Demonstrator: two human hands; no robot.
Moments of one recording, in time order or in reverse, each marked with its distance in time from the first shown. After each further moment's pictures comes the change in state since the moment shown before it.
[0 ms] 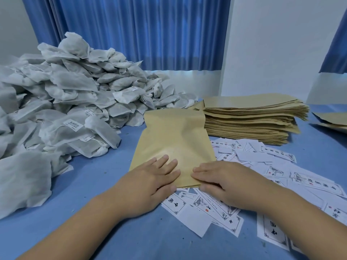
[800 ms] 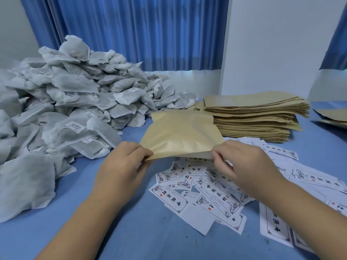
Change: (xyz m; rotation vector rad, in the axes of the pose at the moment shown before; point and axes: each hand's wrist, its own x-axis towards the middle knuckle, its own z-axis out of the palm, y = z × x) left_hand -0.018 -0.010 -0.019 0.011 0.766 -0.180; right_hand -0.008 -0.004 -0.012 -0.050 0.736 -0.065
